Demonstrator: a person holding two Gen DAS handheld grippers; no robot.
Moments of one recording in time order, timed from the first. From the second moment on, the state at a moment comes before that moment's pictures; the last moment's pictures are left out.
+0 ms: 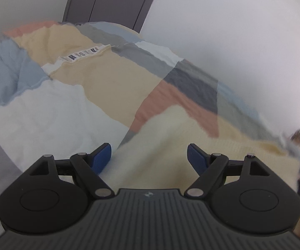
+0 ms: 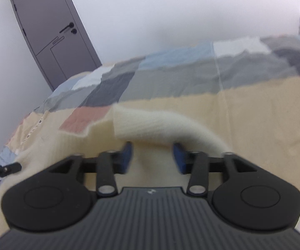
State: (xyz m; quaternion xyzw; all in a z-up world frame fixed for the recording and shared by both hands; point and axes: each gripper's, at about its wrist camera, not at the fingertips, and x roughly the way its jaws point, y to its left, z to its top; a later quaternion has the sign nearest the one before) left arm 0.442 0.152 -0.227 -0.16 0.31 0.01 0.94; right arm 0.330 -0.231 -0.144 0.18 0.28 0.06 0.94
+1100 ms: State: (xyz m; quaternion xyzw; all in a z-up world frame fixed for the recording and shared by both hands) left arm 0.420 0.178 -0.218 -0.17 0.29 0.10 0.94; right arm 0.332 -0.252 -0.156 0.06 0.31 -0.02 0.95
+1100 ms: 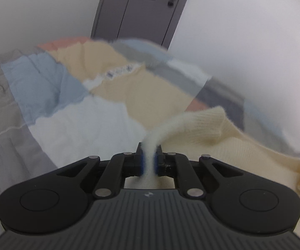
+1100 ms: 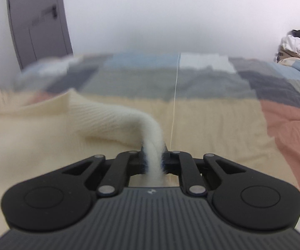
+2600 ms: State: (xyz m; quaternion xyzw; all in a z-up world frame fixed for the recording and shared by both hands) left arm 0.371 0.084 -0.221 -0.06 0.34 -0.03 0.94; right arm 0.280 -0.158 -0.153 0.04 0.33 0.15 0.93
